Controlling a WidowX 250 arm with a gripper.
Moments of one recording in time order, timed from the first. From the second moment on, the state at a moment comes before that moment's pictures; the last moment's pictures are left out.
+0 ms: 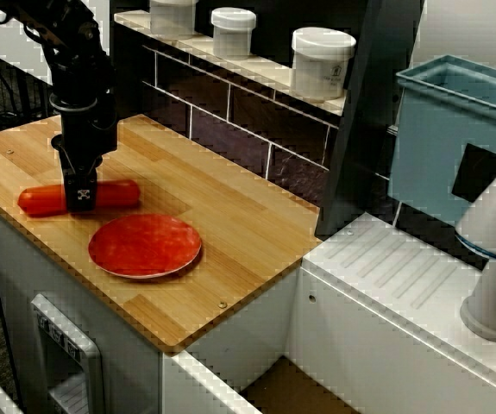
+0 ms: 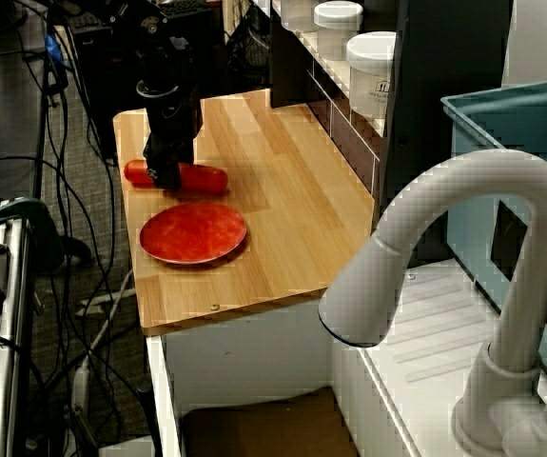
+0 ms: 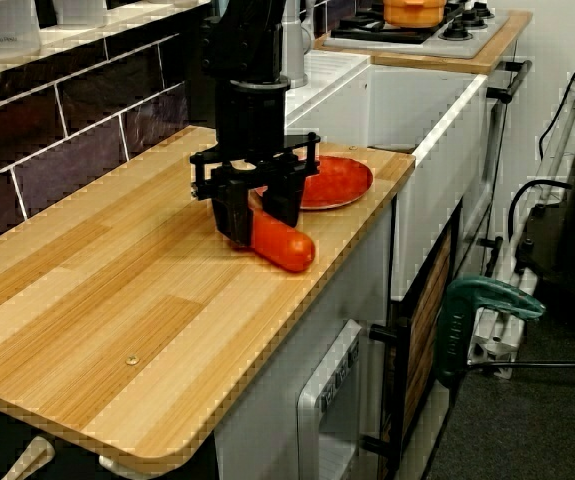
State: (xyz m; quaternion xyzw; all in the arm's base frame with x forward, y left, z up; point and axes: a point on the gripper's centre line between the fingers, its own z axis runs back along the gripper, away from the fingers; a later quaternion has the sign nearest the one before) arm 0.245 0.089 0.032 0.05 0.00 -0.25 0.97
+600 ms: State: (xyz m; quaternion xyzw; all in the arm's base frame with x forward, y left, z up) arm 0.234 0.066 0.101 0.01 -0.02 -0.24 0.97
